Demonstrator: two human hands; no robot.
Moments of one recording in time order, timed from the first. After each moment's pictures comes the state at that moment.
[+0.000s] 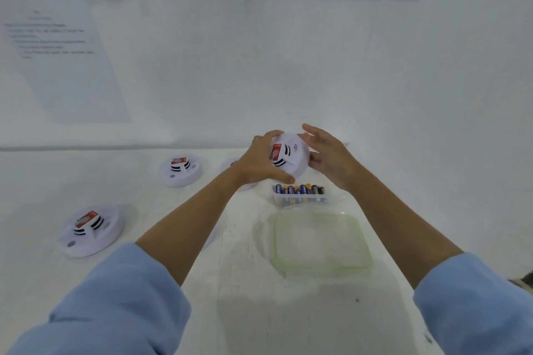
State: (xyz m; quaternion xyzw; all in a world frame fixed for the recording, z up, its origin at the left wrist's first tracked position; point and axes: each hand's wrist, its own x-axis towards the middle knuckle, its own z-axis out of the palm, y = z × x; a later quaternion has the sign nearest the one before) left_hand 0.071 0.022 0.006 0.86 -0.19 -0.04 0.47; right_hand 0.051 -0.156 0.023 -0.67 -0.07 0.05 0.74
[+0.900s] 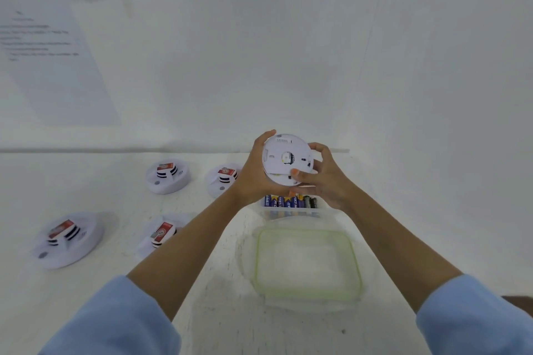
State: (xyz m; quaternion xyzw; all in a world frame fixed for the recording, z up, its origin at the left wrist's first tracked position) left_hand 0.081 -0.009 -0.026 0.76 -0.24 0.04 0.60; right_hand 0.067 -0.181 -0.006 -0.65 -0.07 0.12 0.75
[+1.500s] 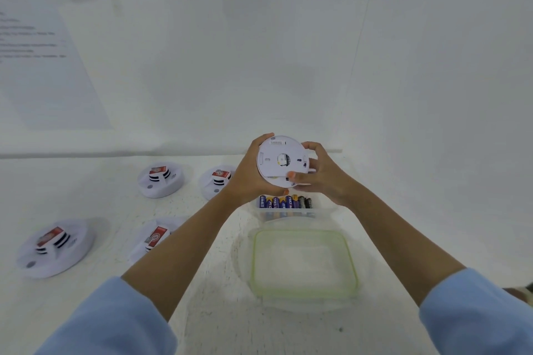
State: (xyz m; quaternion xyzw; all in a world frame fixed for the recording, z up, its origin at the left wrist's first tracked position) left_hand 0.088 -0.009 -0.026 0.76 -0.24 0.05 0.60; right_hand 0.070 -0.190 0.002 -0.74 -0.10 0.11 0.66
